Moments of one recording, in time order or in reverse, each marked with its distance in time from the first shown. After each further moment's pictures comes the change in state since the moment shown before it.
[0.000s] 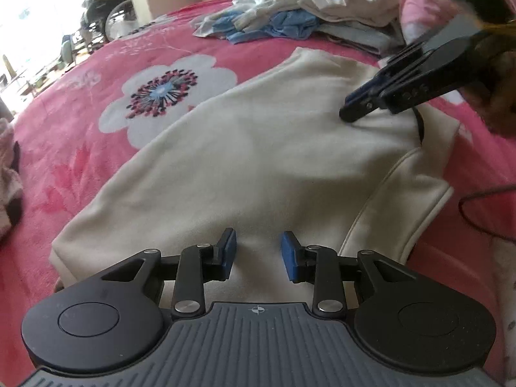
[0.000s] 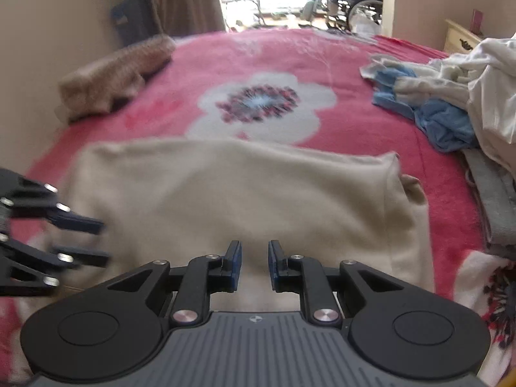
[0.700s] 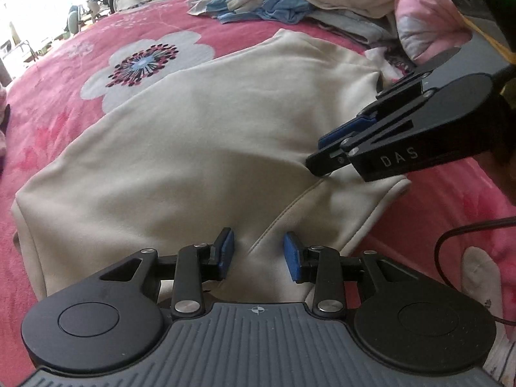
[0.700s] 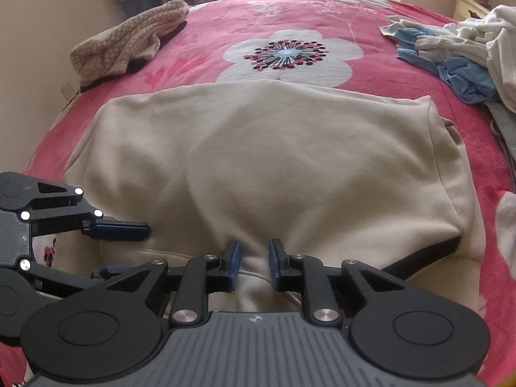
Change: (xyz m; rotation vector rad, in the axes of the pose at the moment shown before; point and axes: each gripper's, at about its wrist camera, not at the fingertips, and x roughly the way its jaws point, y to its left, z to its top) left arm 0.012 -0.044 -0.013 -0.075 0.056 -0.013; right arm 0.025 0.032 -0.038 0.027 0.115 0.000
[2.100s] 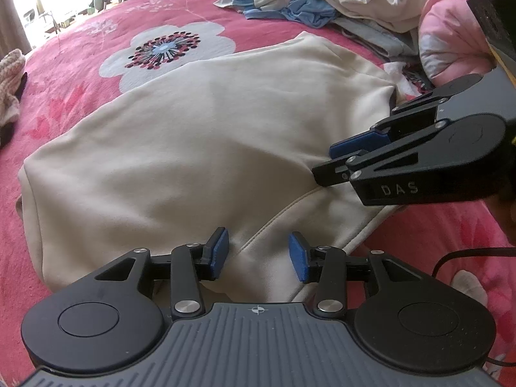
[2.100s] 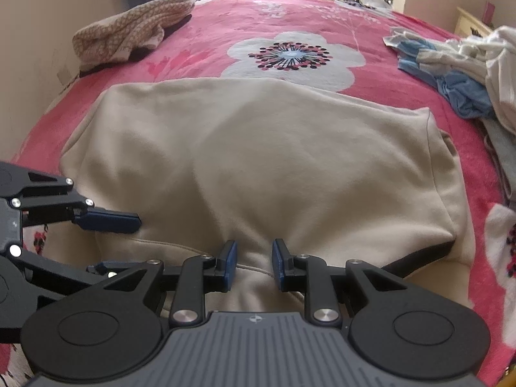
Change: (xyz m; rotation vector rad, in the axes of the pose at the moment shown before) left arm -0.007 0.001 -0.002 -0.131 0.012 0.006; right arm -0.003 0.016 -0.005 -0.081 -0.001 -0.062
